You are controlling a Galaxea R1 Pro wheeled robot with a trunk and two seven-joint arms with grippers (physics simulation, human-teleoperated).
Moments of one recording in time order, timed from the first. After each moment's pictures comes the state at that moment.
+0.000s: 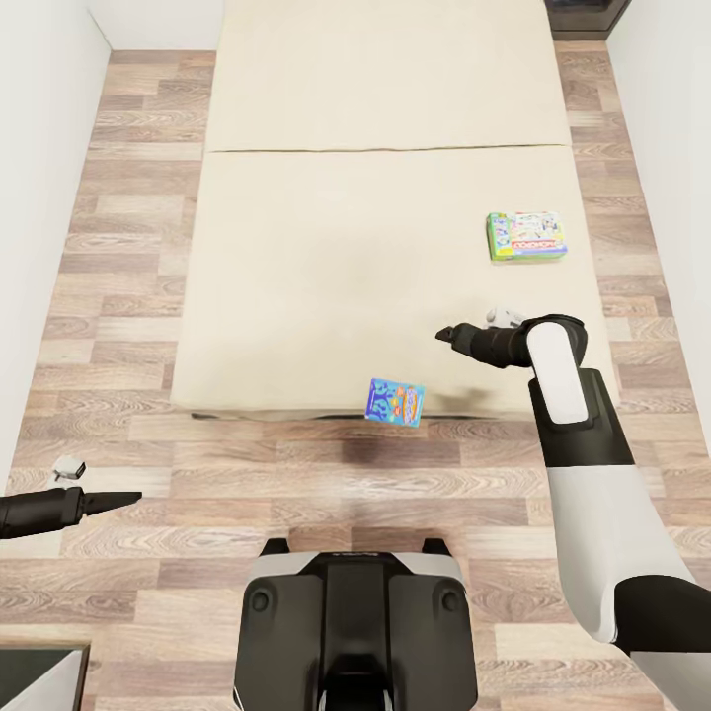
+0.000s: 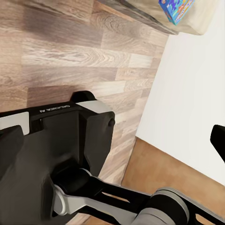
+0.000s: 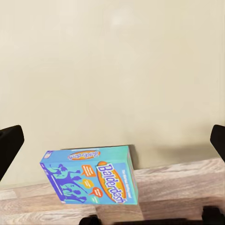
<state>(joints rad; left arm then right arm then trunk) -0.63 0.64 0.23 -0.86 0.04 0.81 -1.57 -1.08 -0.03 0.03 -1.33 -0.88 1.05 -0.58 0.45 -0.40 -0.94</state>
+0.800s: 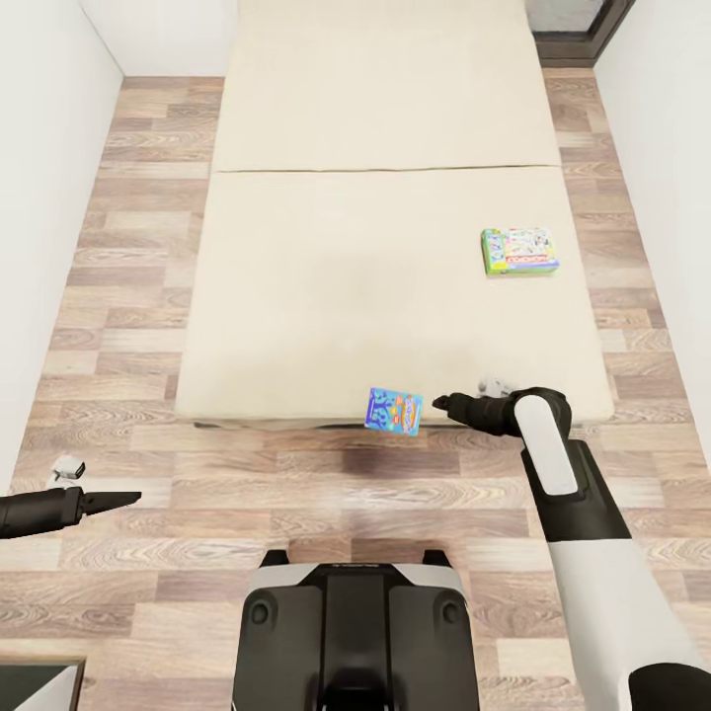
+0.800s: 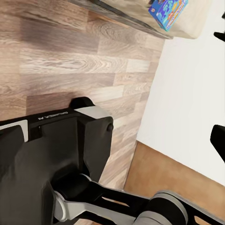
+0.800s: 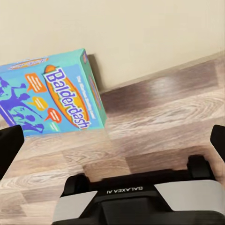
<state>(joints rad) -0.63 0.64 0.23 -0.86 0.04 0.81 -1.57 -0.83 -0.03 0.03 -1.37 -0.87 1.05 -0.58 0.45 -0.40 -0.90</state>
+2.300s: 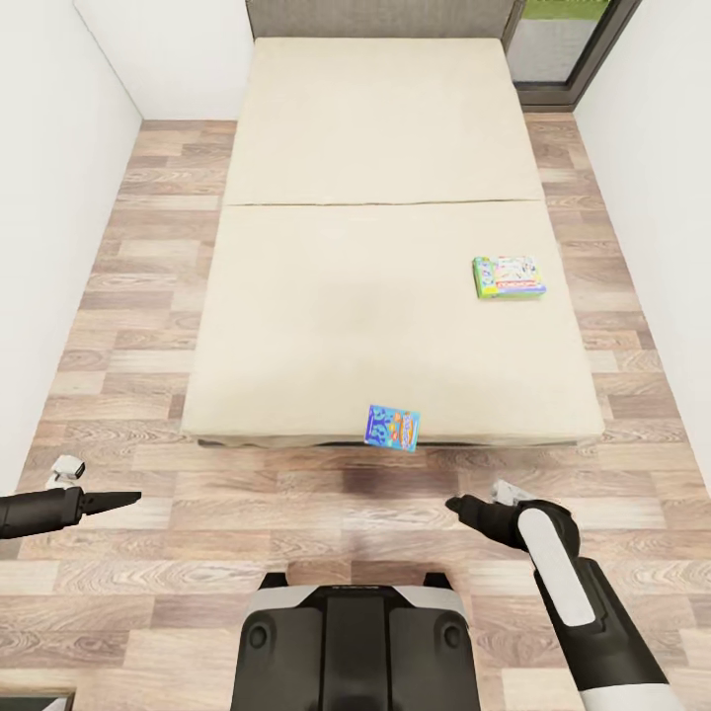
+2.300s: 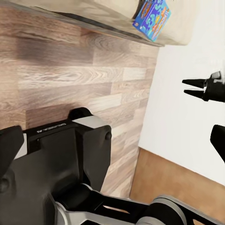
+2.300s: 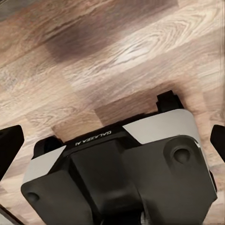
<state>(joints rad) -0.63 0.64 0.23 -0.86 0.04 0.81 -1.57 -0.45 -0.05 0.03 -1.42 -0.86 0.91 -0.58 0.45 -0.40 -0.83</state>
